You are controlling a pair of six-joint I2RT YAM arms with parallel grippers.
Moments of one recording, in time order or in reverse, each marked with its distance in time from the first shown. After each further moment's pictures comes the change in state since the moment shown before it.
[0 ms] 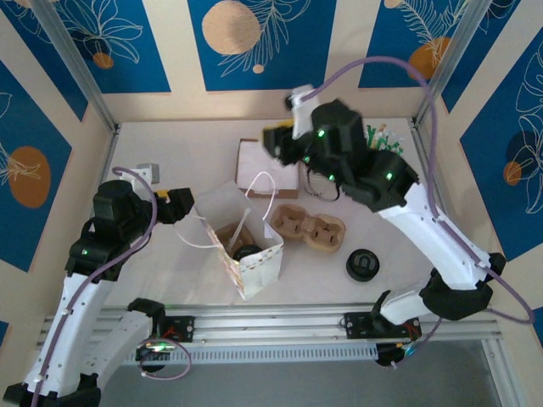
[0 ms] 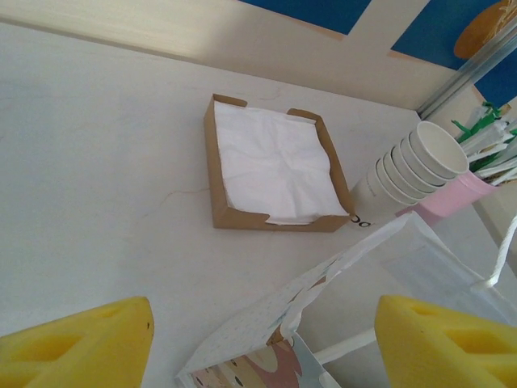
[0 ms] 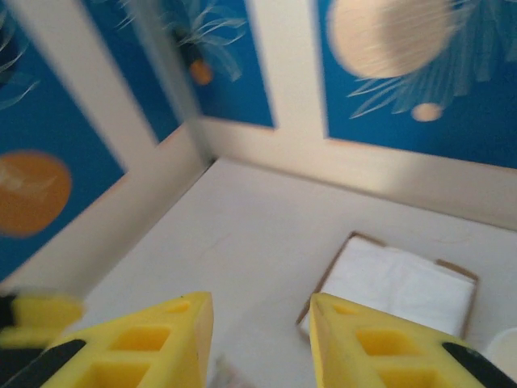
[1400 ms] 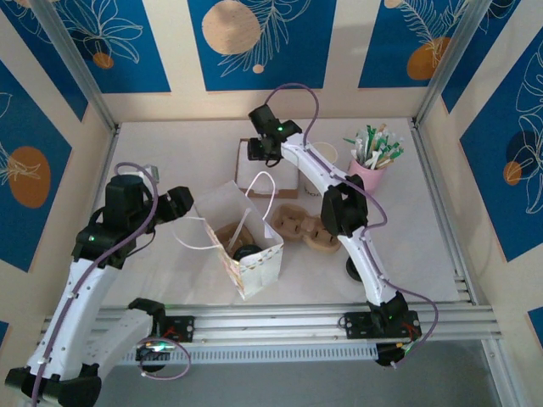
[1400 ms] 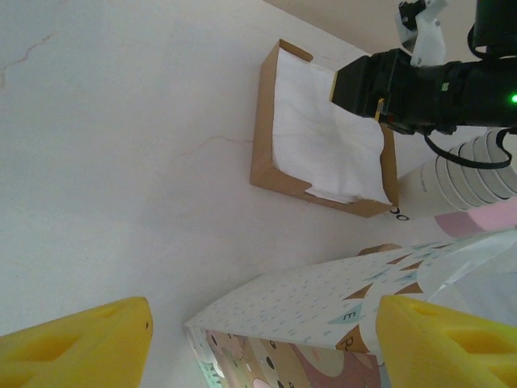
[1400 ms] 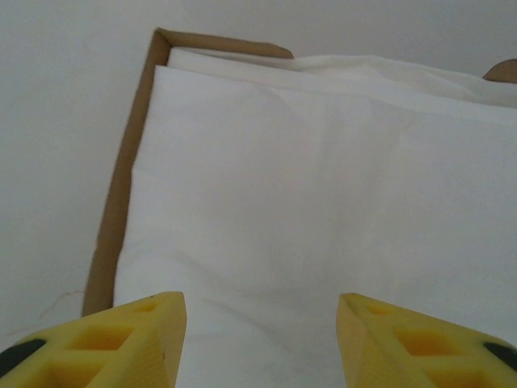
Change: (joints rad) left arm 0.000 0.085 0.022 -0.113 -0.082 -0.160; right arm -0.250 1.077 0.546 -0.179 -0.132 0.119
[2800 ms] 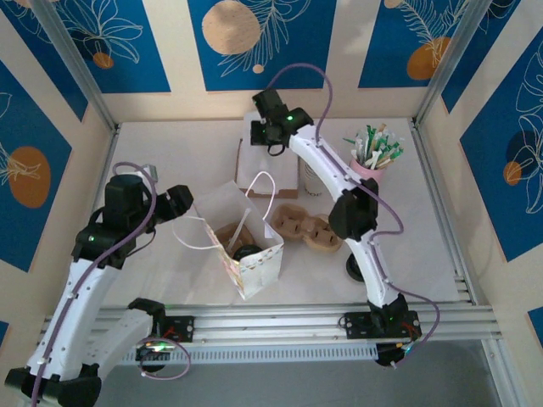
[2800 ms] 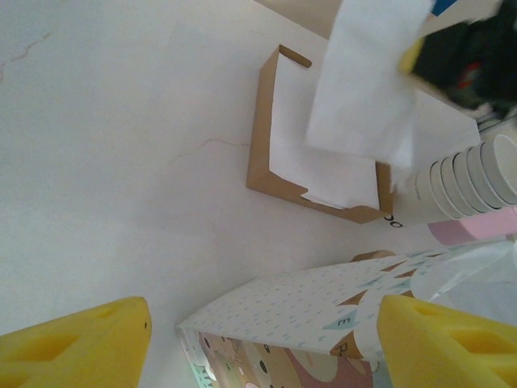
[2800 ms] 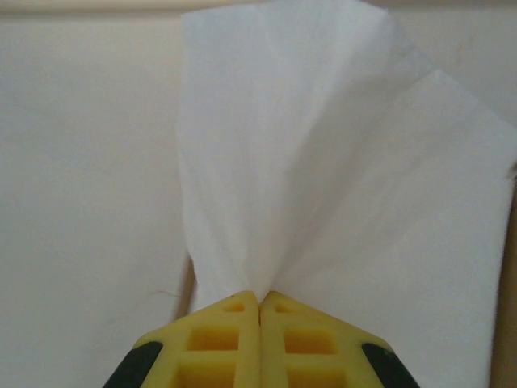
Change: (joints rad) left arm 0.000 -0.005 0.005 0.007 0.002 -0.024; right arm 0.013 -0.190 0.034 -0.026 0.015 0.021
